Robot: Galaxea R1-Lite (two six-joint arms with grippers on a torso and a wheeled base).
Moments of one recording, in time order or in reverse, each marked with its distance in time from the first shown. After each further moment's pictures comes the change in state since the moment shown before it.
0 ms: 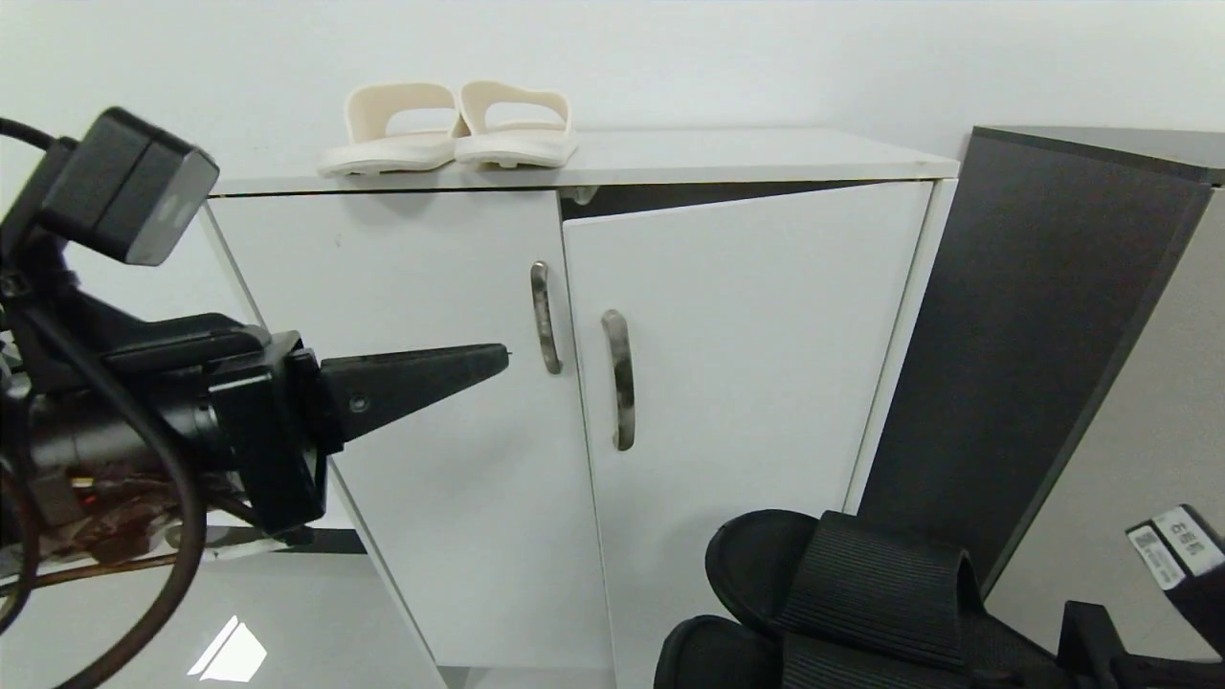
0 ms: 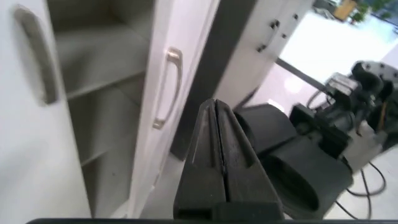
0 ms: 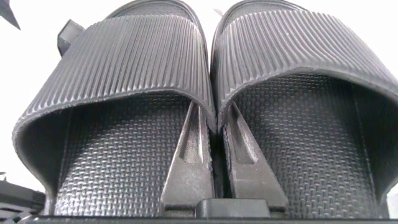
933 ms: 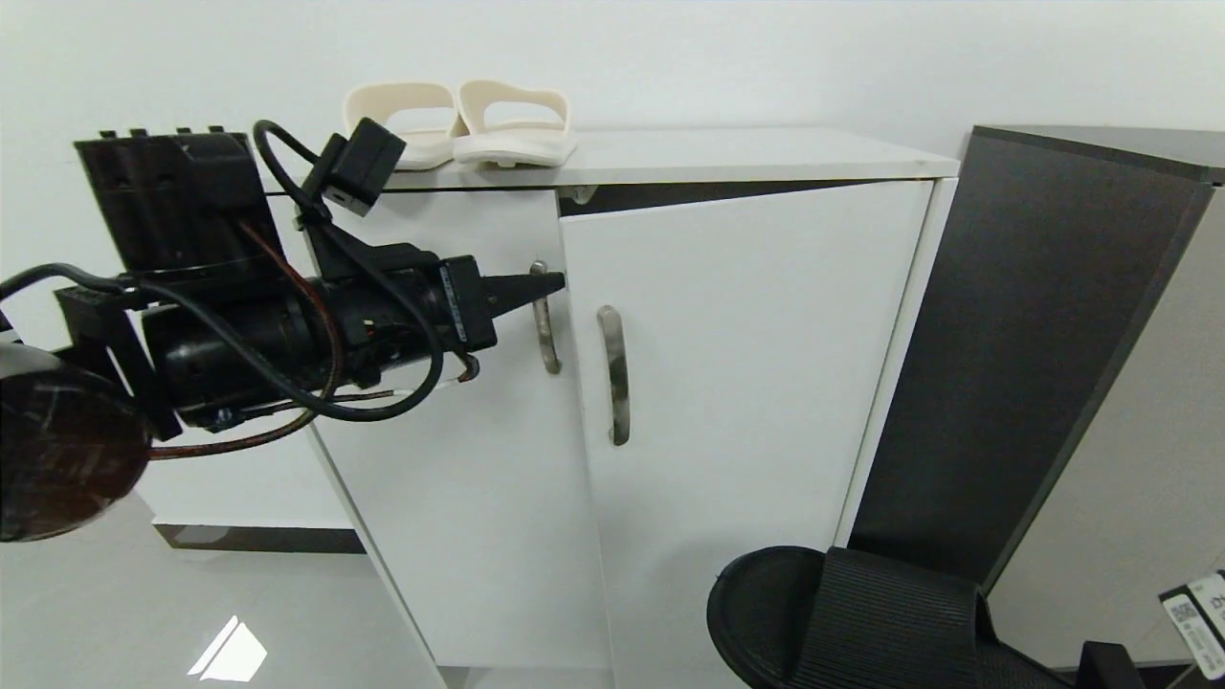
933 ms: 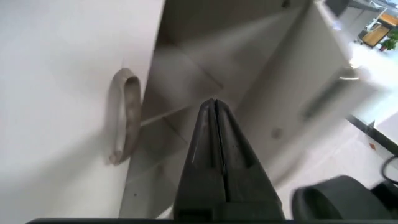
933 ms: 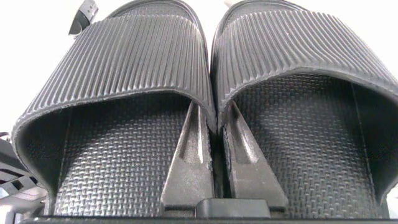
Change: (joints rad) left arm 0.123 0.359 -0.205 -0.155 0.006 -0.016; right arm 0.027 -0.034 0.055 0.004 0.040 -0.082
